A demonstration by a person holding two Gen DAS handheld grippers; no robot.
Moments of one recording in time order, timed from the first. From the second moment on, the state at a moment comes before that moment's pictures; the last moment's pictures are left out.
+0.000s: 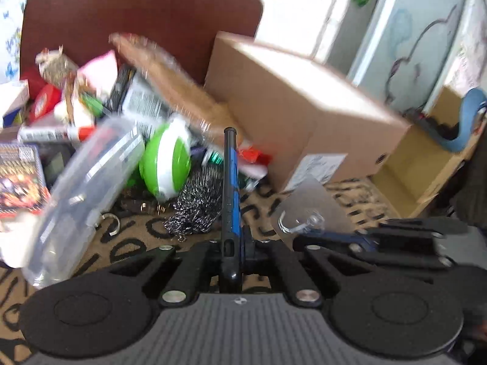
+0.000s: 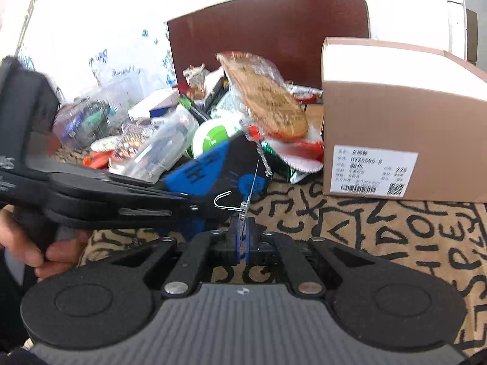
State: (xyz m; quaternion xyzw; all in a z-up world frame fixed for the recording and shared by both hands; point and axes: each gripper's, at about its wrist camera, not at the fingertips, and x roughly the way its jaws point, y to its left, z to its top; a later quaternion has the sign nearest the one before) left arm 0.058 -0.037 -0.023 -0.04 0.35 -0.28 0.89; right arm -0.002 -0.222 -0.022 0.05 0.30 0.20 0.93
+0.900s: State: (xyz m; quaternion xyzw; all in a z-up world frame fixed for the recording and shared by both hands) left arm 0.209 -0.192 0.039 -0.08 0.39 -0.30 0.87; right arm 0.149 -0.325 0.032 0.03 0.32 0.07 0.95
